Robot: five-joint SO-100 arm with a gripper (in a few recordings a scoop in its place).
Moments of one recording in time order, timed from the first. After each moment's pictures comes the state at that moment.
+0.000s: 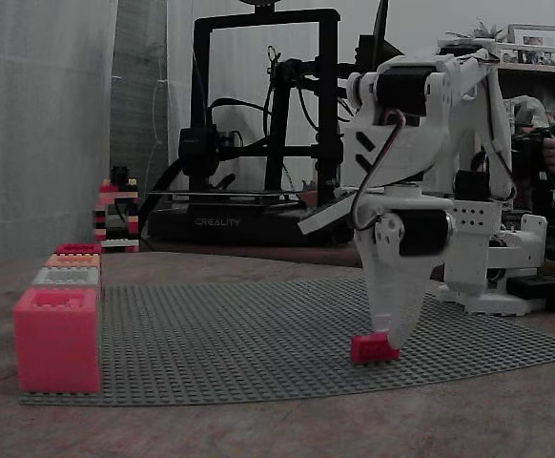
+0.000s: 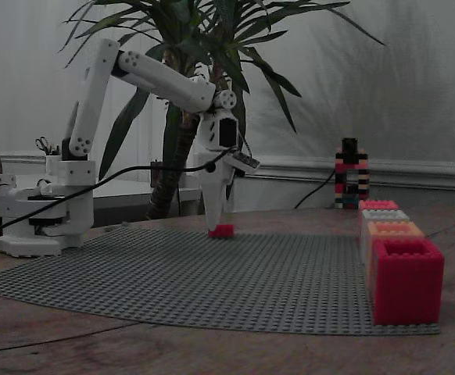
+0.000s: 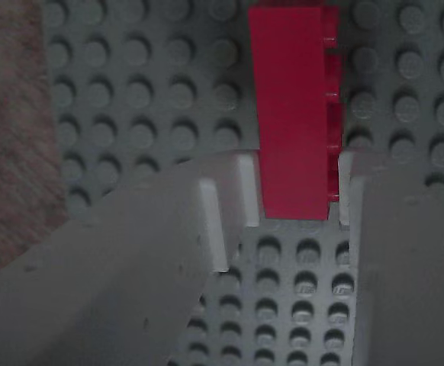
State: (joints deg) arm -49.0 70.8 86.8 77.7 -58.4
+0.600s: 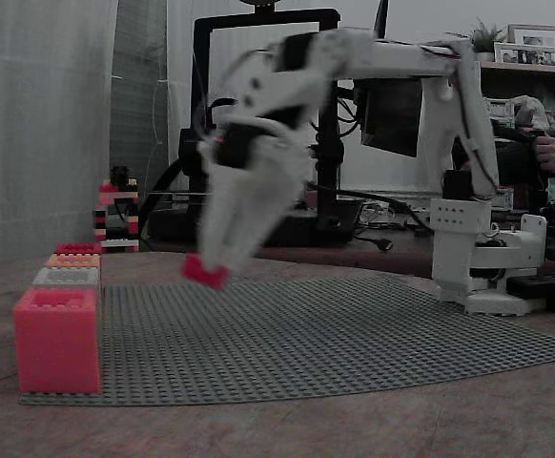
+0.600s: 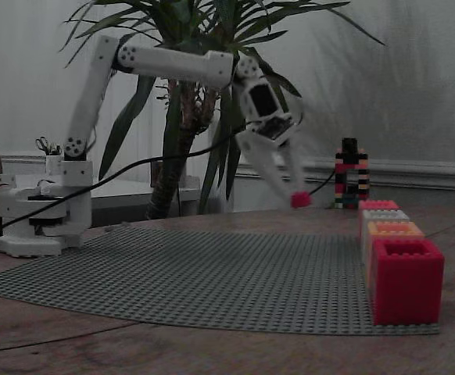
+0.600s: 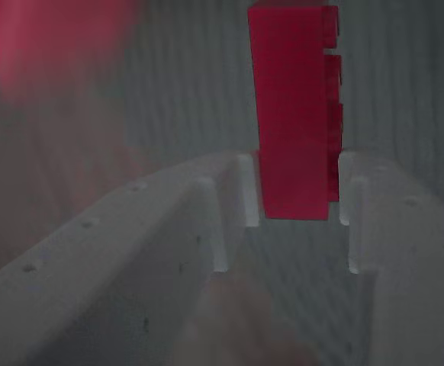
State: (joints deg) arm -24.9 71.1 72.6 66.7 -21.6
